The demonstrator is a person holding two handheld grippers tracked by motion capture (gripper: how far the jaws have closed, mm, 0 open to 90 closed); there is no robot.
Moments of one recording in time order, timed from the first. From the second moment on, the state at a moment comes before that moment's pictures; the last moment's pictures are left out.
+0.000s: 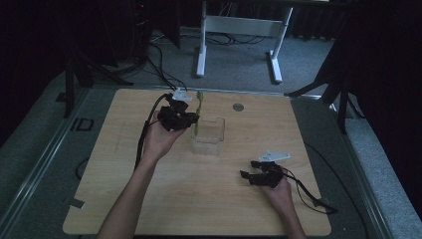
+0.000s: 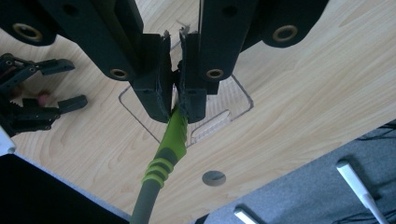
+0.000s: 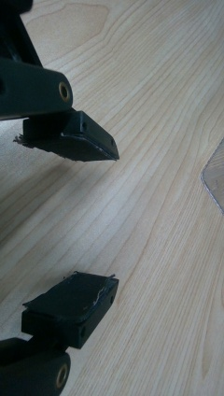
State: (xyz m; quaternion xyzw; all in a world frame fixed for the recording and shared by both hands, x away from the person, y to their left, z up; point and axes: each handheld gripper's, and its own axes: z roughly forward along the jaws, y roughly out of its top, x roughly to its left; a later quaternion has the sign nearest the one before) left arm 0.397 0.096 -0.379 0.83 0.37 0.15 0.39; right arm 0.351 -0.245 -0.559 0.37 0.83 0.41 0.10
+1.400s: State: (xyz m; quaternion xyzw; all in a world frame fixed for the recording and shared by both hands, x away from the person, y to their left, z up) left arm 0.405 0.100 -0.408 0.83 0.39 0.15 0.37; right arm 0.351 -0.245 -0.559 0.37 0.83 0.41 0.10
